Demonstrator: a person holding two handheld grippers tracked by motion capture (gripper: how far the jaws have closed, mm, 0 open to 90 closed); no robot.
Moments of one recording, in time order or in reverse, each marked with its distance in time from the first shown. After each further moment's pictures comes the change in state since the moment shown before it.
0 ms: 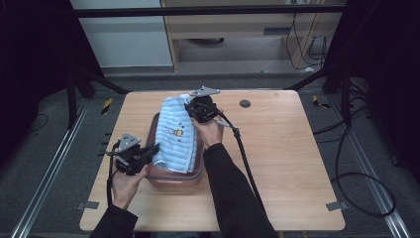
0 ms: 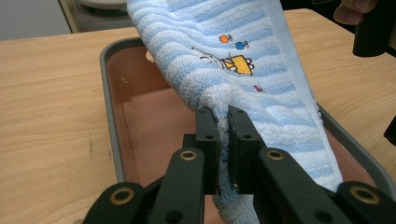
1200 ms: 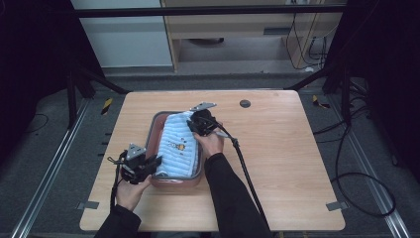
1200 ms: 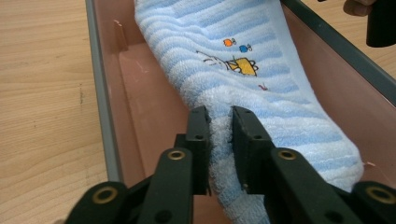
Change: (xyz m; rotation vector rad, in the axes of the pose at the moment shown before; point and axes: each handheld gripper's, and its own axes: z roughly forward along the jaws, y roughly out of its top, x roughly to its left) left arm -0.001 -0.032 0.014 0.111 0.022 -0.011; right arm -0.001 -0.050 0.026 0.146 0.003 -0.003
